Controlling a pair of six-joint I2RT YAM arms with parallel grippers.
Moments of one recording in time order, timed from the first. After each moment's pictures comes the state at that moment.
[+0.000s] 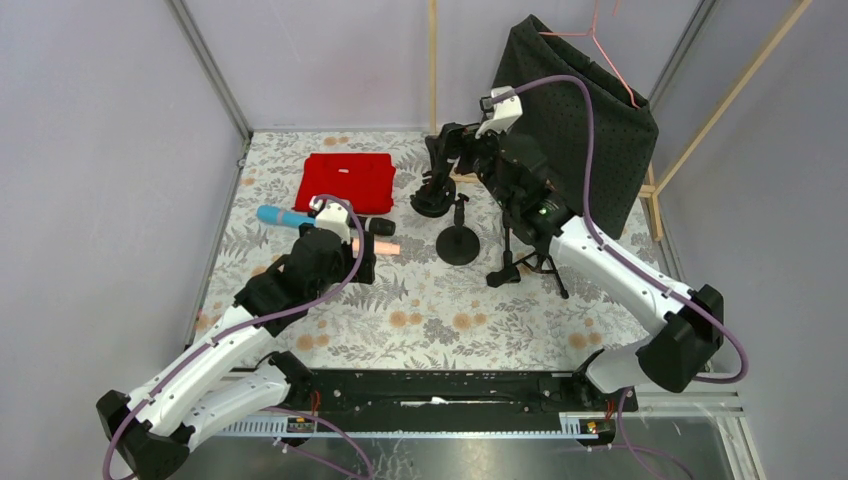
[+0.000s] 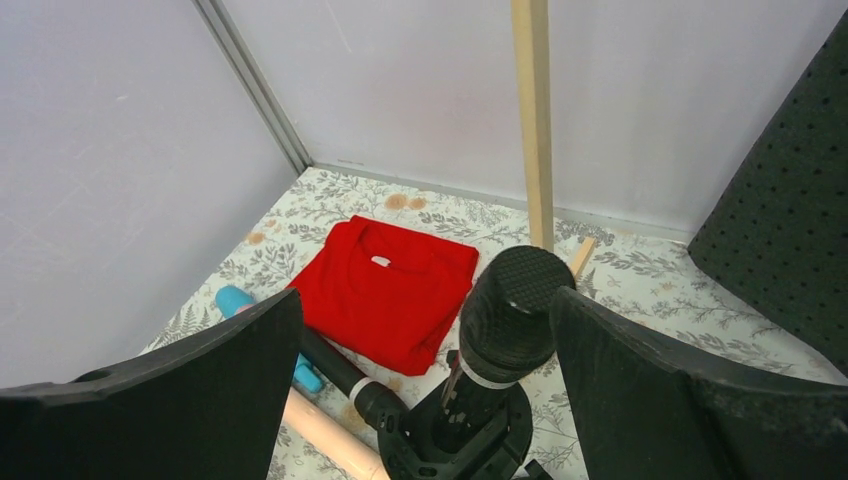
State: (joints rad) left arm -0.69 0.81 0.80 -0.57 -0.35 -0.34; right arm 0.70 1.43 1.32 0.13 0.22 0.22
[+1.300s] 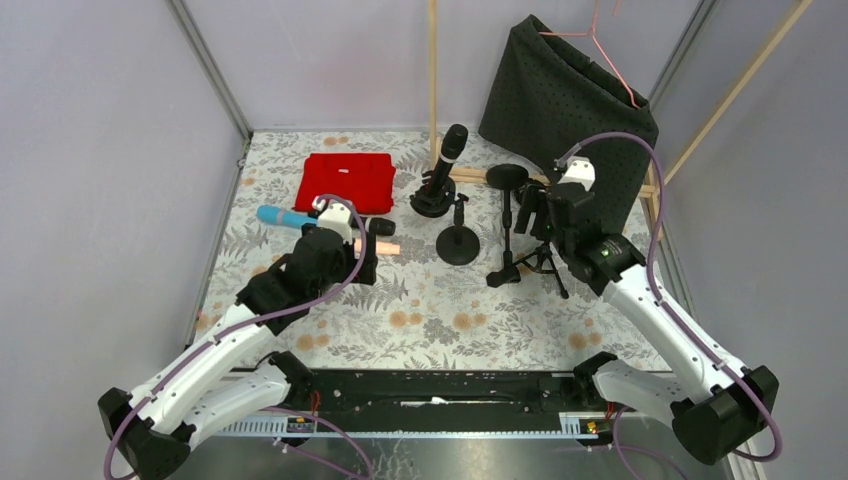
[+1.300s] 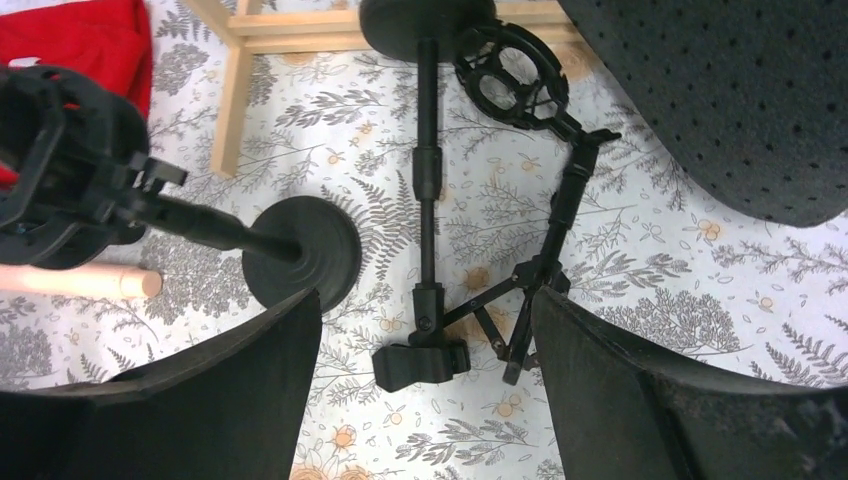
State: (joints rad) left arm -0.69 0.82 0.79 -0.57 -0.33 -0.34; right arm 0.52 1.04 0.98 -0.49 0.40 0.41
